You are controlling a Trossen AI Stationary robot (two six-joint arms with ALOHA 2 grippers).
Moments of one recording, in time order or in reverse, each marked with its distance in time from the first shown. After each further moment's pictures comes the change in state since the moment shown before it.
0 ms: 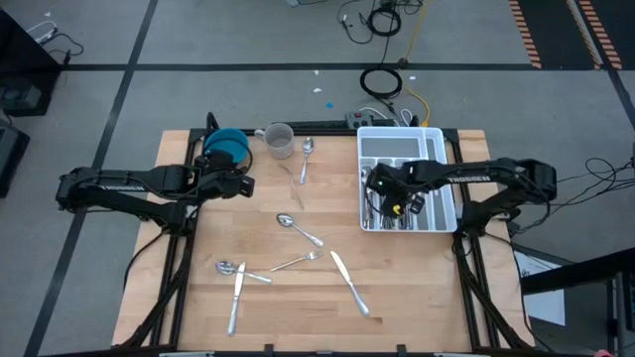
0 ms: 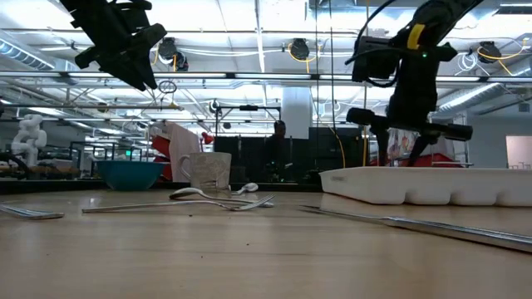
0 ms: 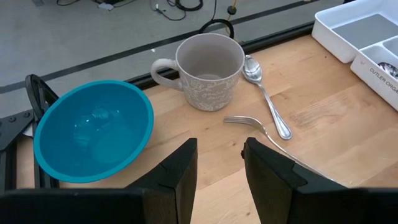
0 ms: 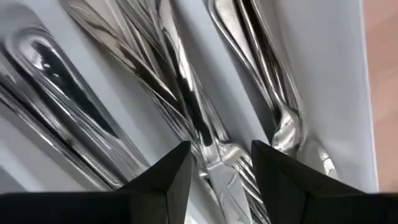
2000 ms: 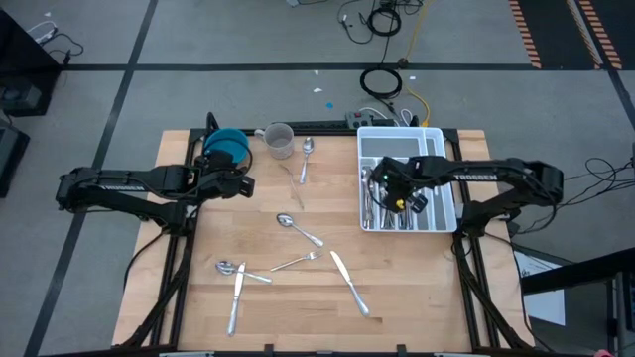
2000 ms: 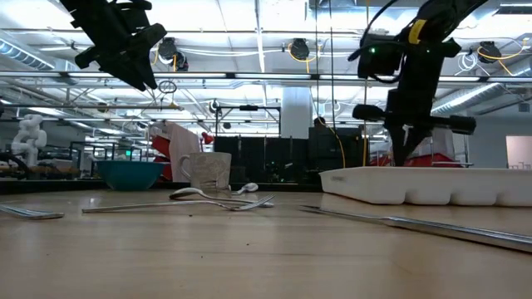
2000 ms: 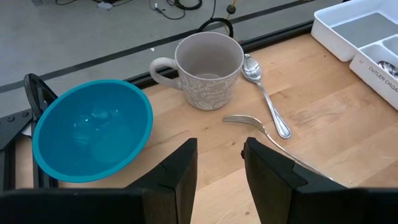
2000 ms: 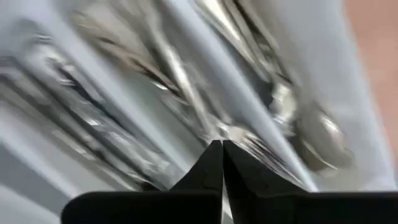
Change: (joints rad) left arm 0.000 0.000 0.000 0.000 0.004 0.000; right arm -0.048 -0.059 -0.001 -0.060 -0.049 0.103
